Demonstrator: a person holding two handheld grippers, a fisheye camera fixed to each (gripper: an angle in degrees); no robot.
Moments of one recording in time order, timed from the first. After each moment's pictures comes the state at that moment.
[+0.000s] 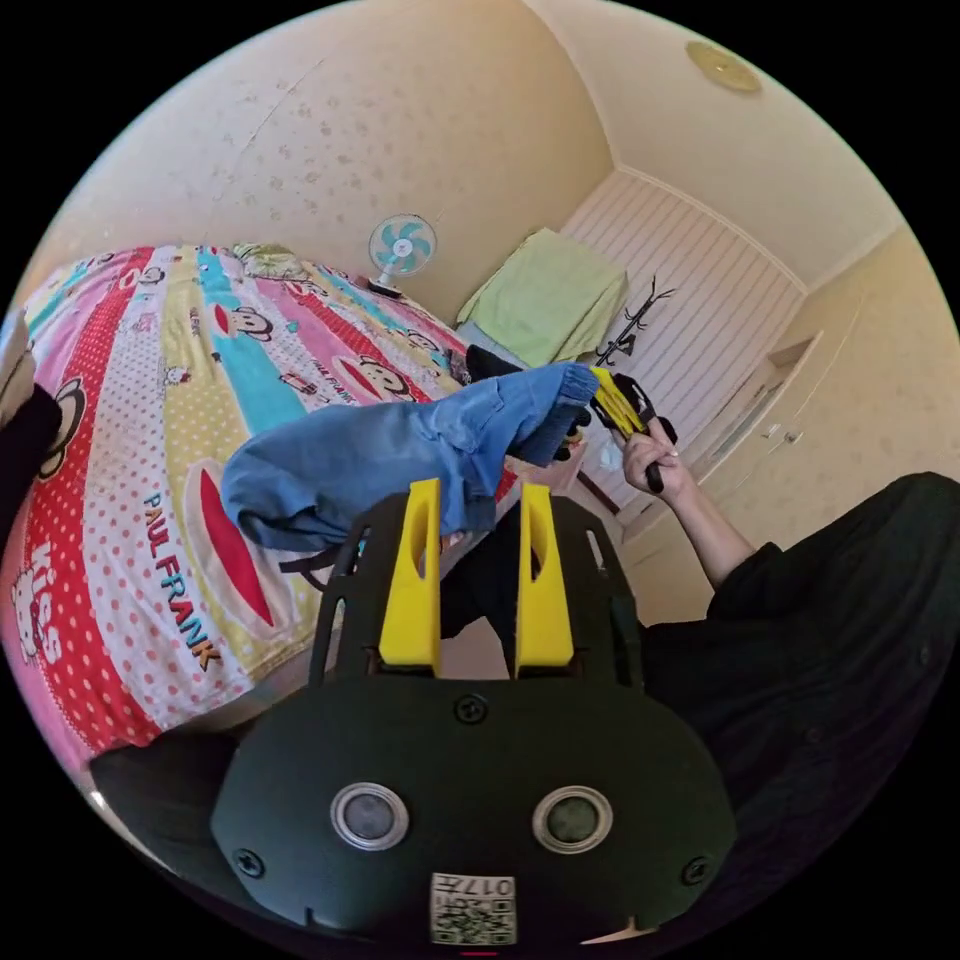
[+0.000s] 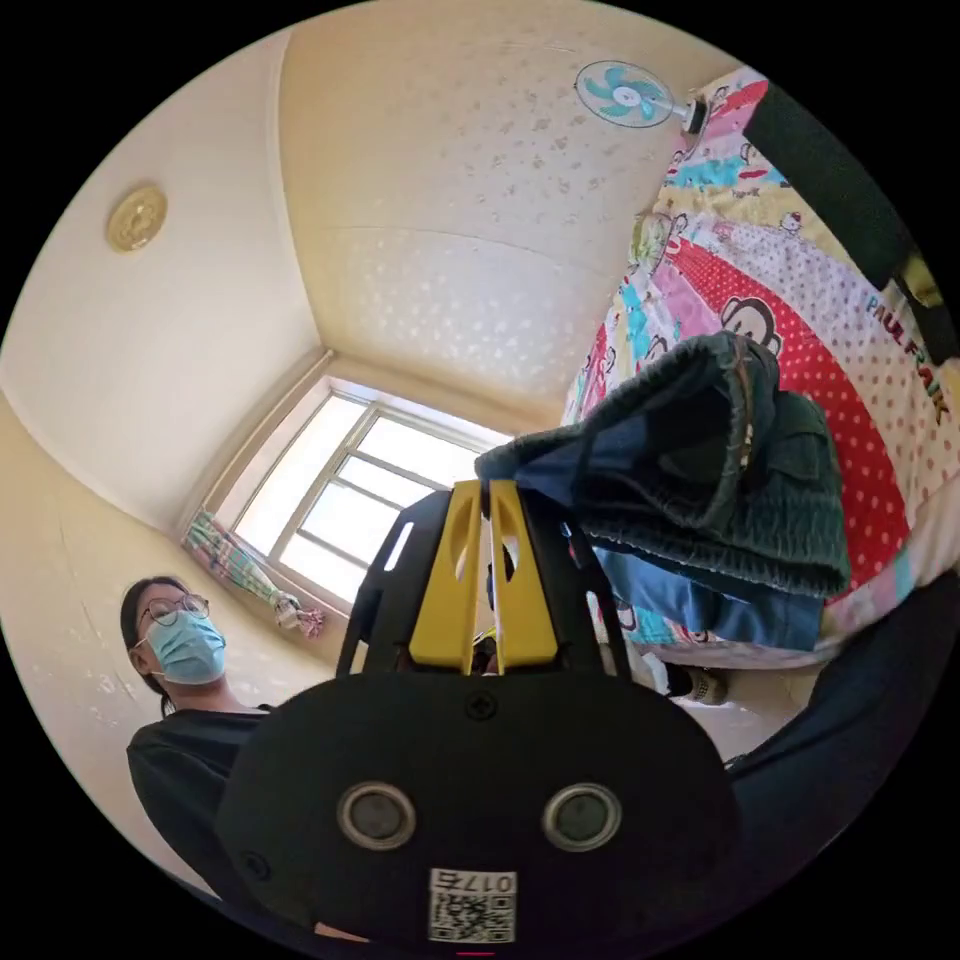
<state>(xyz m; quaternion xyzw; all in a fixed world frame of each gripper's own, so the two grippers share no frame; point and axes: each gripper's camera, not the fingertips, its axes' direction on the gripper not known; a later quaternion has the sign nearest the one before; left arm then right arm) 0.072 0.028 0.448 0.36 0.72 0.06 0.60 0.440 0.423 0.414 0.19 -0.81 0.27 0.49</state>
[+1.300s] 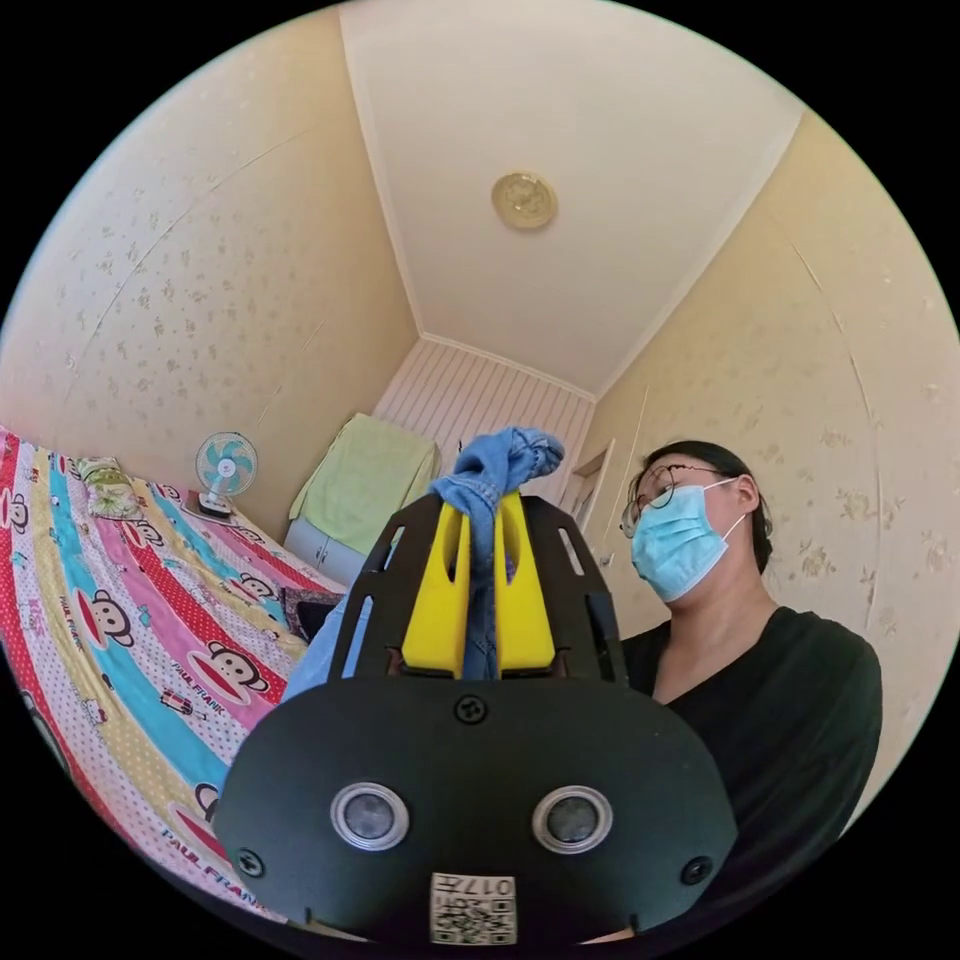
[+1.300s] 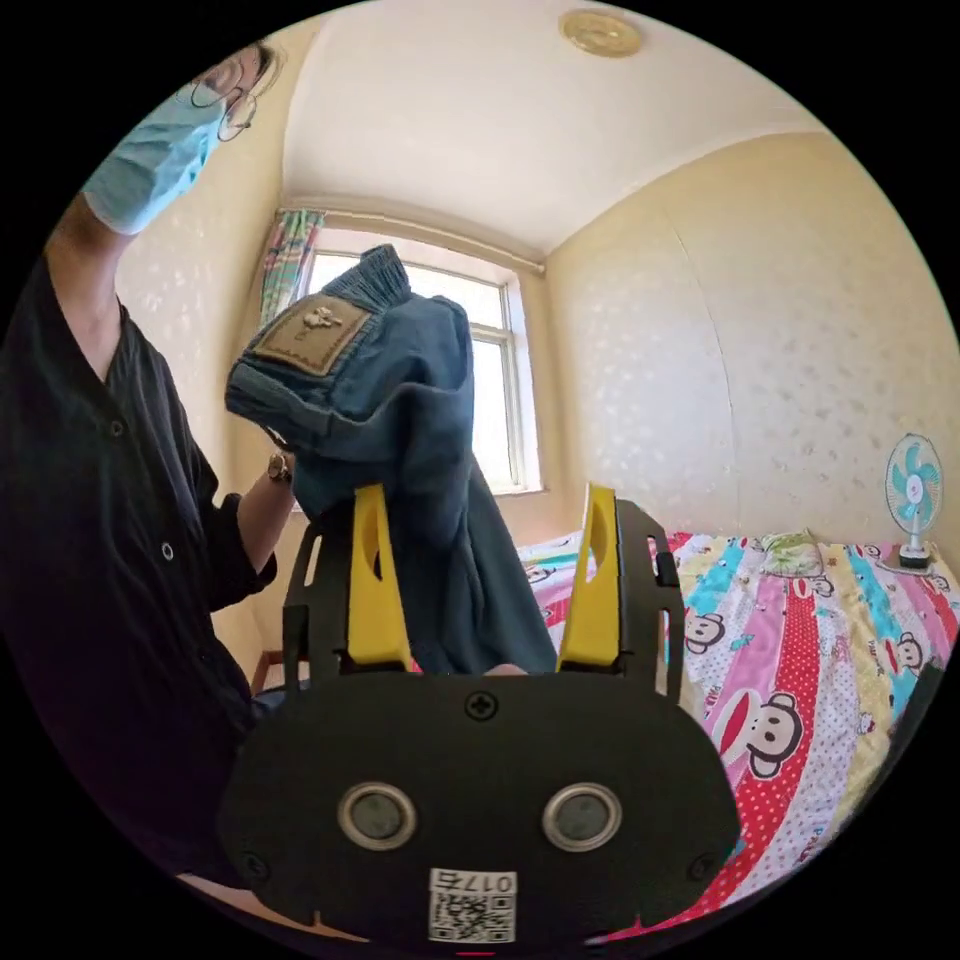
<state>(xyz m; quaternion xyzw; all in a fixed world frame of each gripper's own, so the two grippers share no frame) -0.257 -0.063 0.365 0.55 0.79 0.02 0.29 0.351 0.444 0.158 0.57 -0.56 -0.03 0.60</state>
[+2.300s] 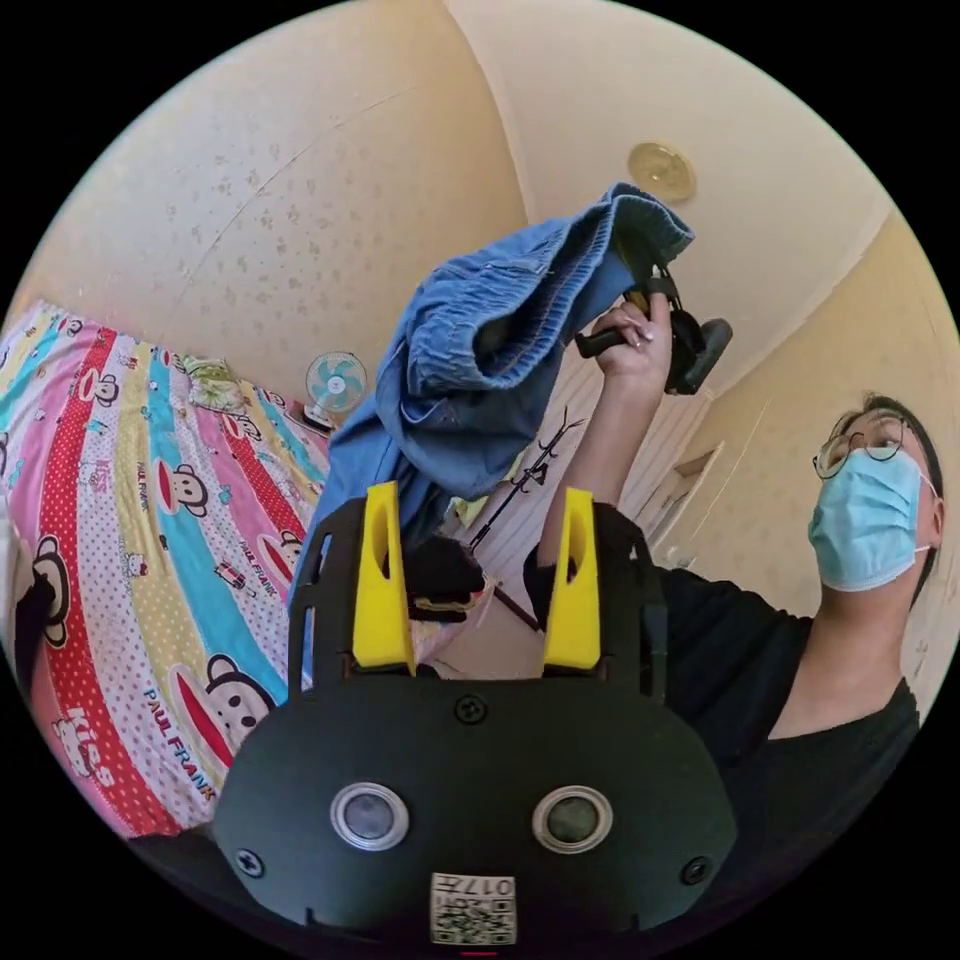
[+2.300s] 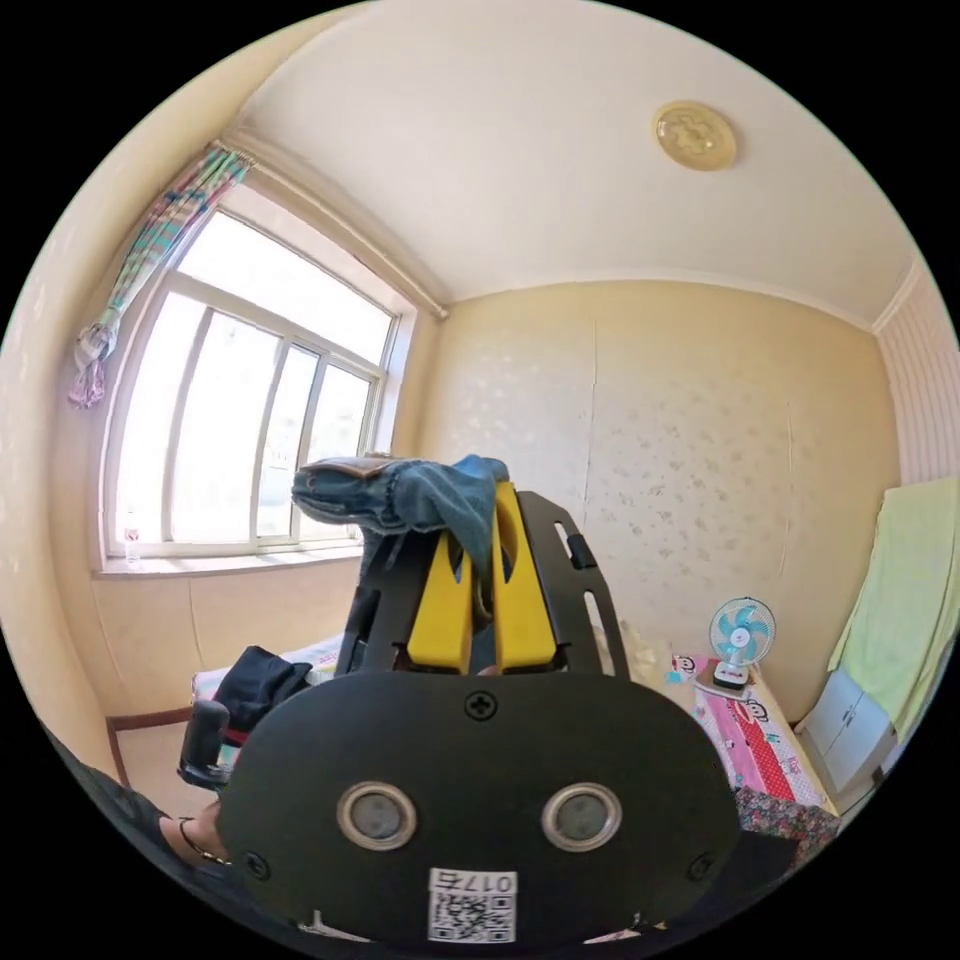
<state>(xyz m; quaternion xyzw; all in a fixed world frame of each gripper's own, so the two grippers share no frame) -0.201 -0.122 0.381 0.45 0.78 -0.07 0.43 0.387 0.188 -0.183 0.60 -0.31 0.07 0.74</state>
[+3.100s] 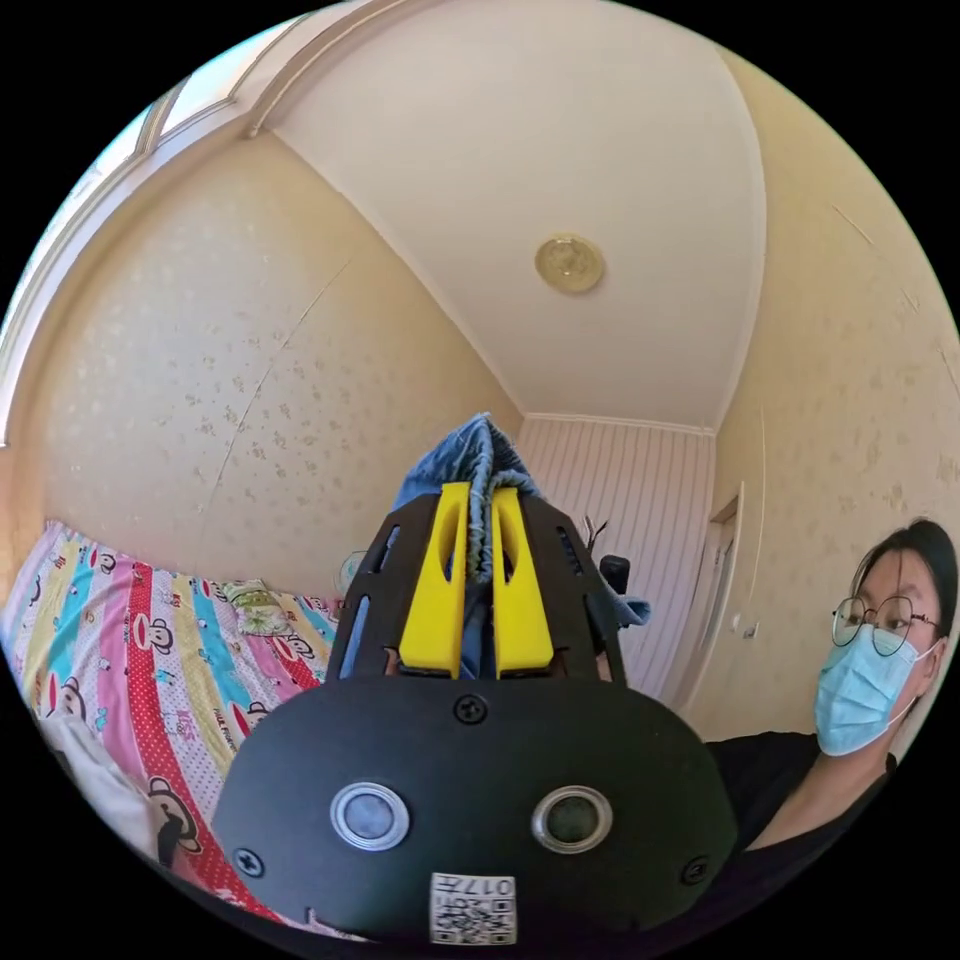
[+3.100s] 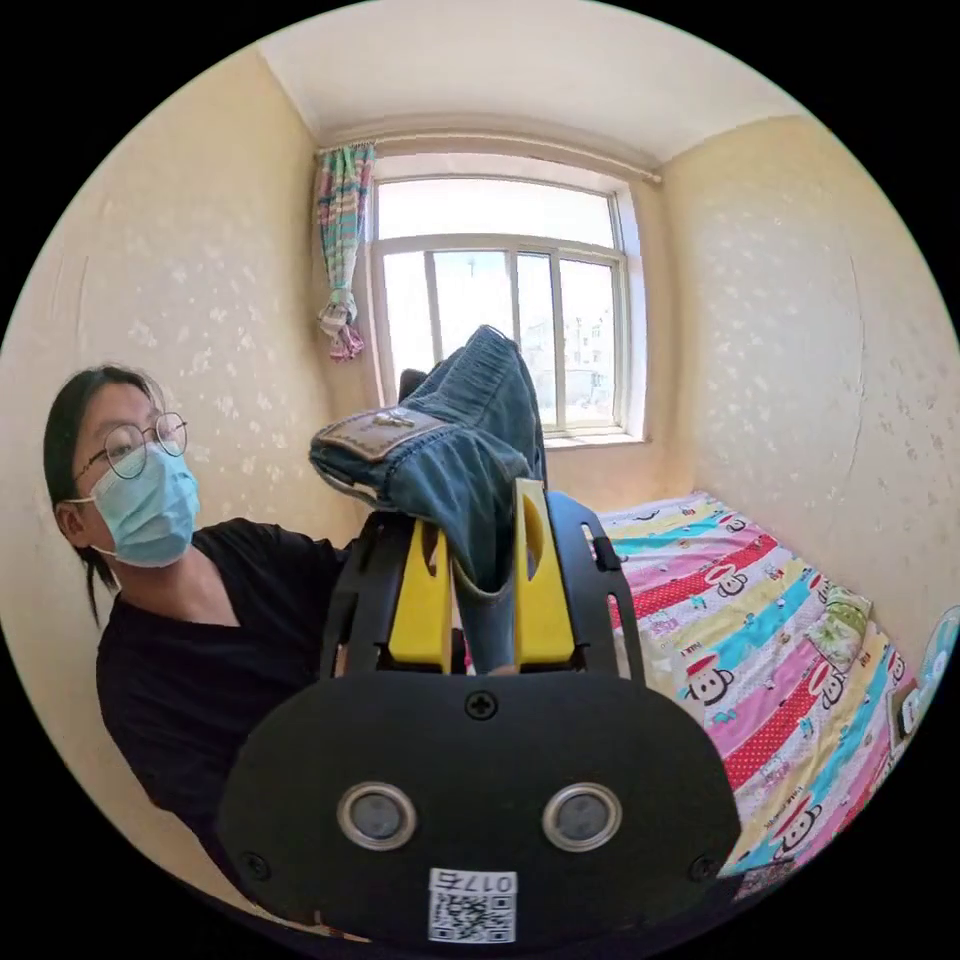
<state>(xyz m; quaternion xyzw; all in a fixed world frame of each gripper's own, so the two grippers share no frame) -0.397 -0.096 0.289 0.63 0.65 -0.16 0.39 0.412 0.080 -0.041 0.43 -0.64 -0.27 0.58</state>
